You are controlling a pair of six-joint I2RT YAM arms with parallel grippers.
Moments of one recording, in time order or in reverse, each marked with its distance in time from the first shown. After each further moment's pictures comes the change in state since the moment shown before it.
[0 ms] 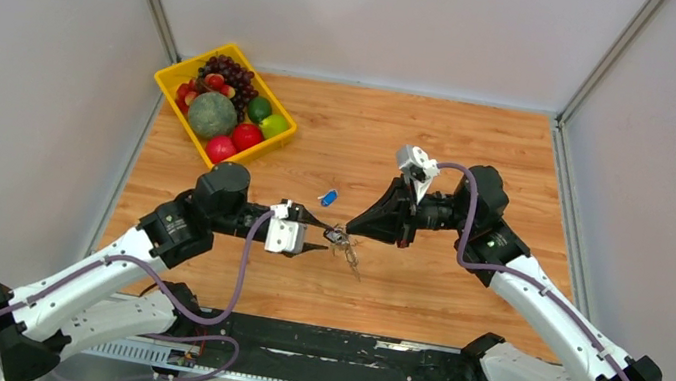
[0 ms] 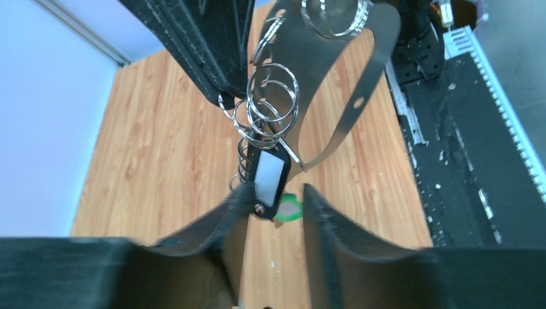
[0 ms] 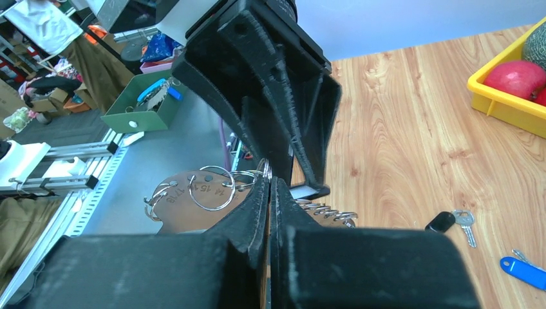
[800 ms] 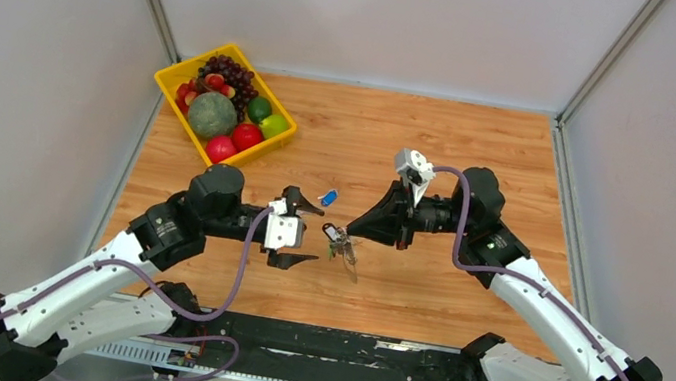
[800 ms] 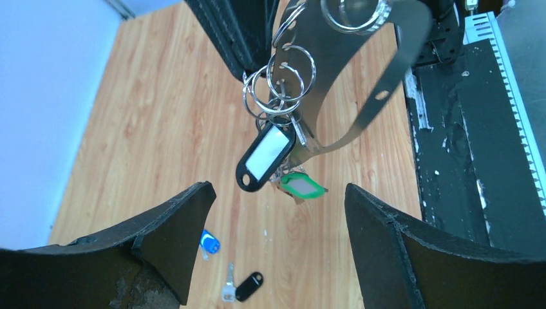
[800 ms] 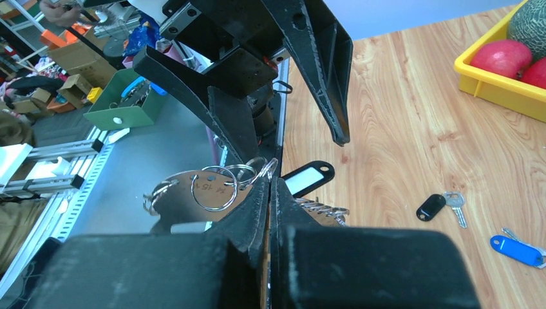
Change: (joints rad) left arm 0.000 -0.030 0.022 -0.106 -0.125 -0.058; right arm 0.002 -0.010 -0.018 -0.064 0.047 -0.060
